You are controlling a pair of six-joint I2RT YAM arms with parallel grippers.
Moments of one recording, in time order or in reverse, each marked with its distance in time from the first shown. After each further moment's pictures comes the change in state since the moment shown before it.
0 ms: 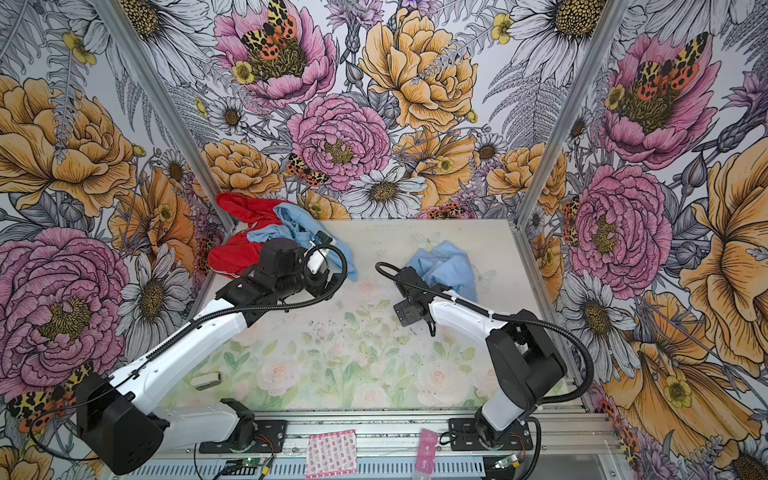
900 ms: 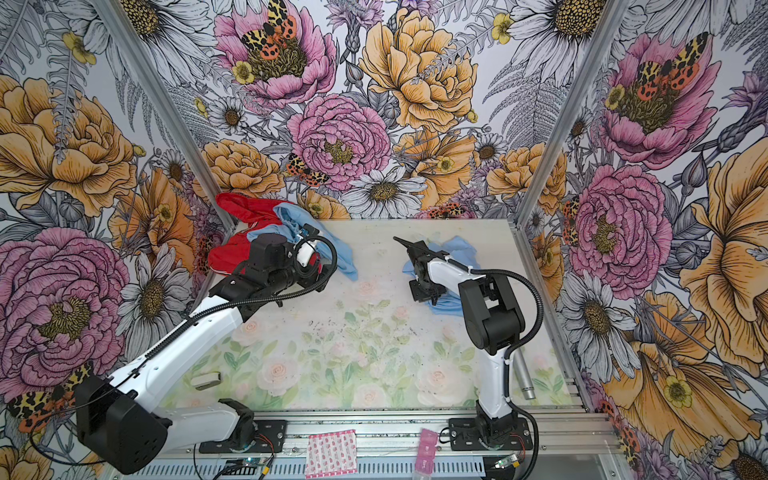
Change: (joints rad) left arm 0.092 0.003 0.000 0.016 0.002 -0.027; right arm -0.252 0.383 0.390 -0.196 -0.232 0.004
